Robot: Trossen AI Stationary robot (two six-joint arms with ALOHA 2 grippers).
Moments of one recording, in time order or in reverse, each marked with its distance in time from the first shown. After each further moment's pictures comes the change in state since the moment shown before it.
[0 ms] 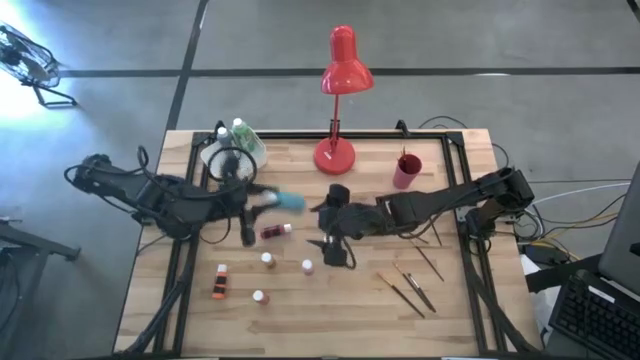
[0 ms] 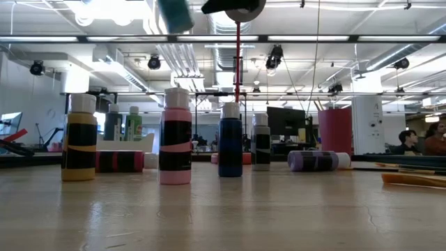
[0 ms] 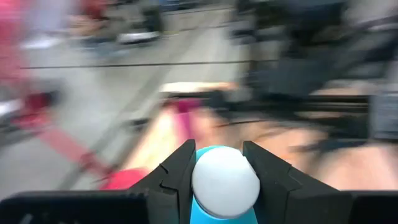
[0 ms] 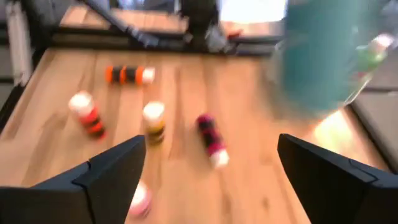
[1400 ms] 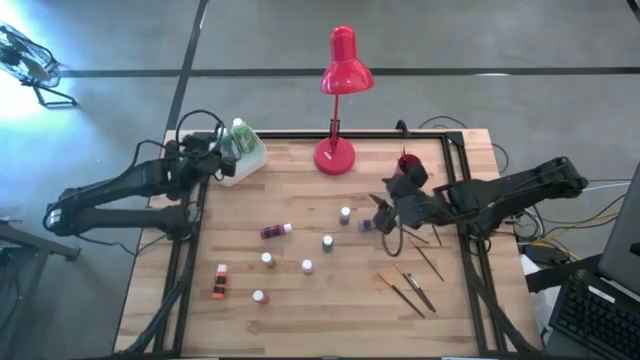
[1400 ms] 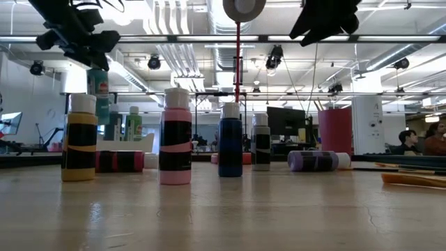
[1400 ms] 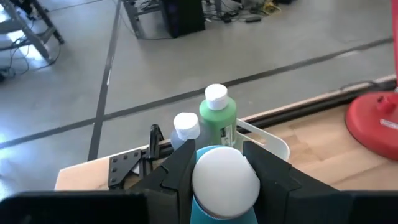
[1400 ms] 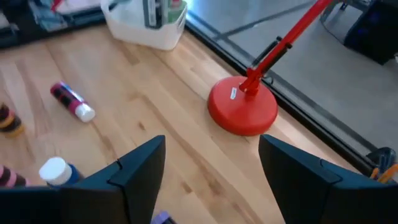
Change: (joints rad) left arm 0.681 -0.386 -0.523 -0.274 -0.198 -0.454; right arm 0.000 -0.508 -0.473 -0.244 0.454 0.456
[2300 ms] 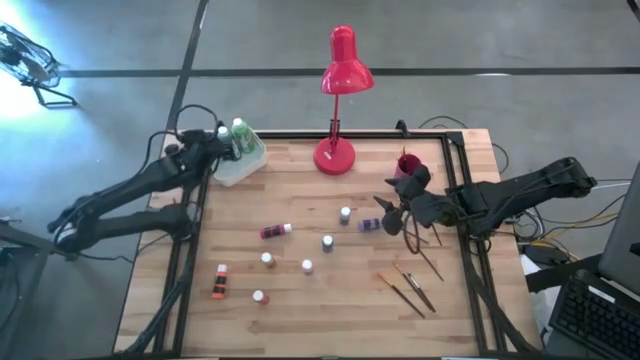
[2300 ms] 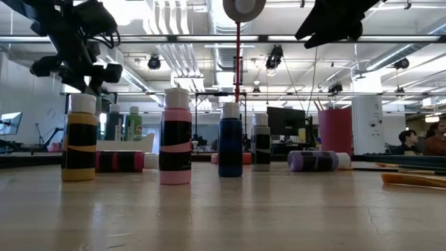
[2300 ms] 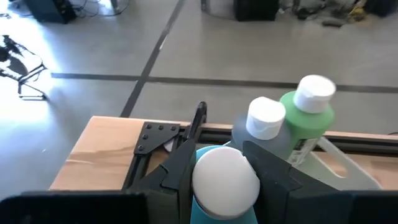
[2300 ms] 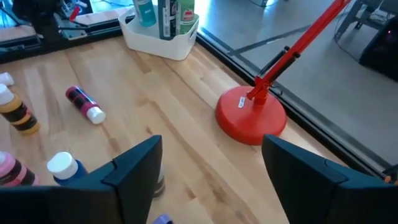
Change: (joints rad) left arm 0.340 0.088 -0.157 0.223 0.051 -0.097; right arm 0.000 -0.119 -0.155 0.167 -0.018 -0.104
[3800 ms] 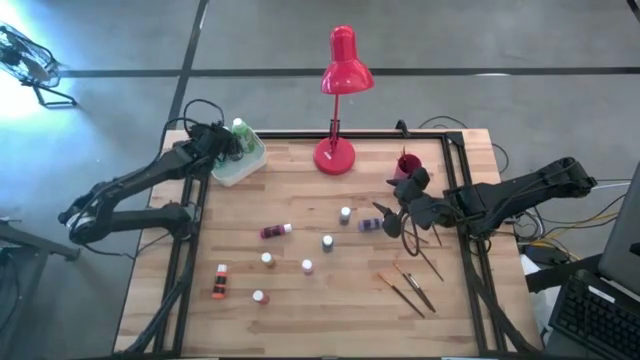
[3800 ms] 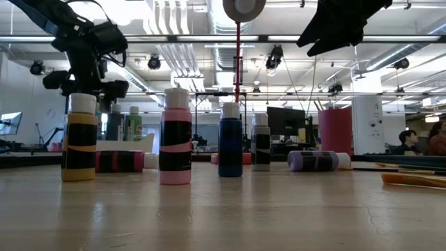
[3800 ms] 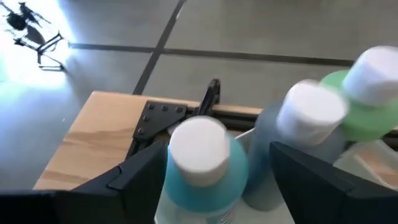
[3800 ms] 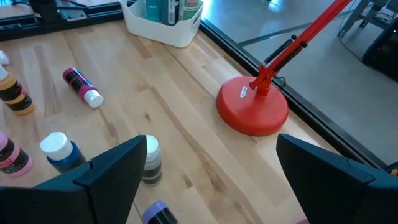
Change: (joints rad) left arm 0.159 0.189 0.010 0.099 0.114 0.013; right arm 0.000 -0.001 -0.036 0.000 -0.023 -0.017
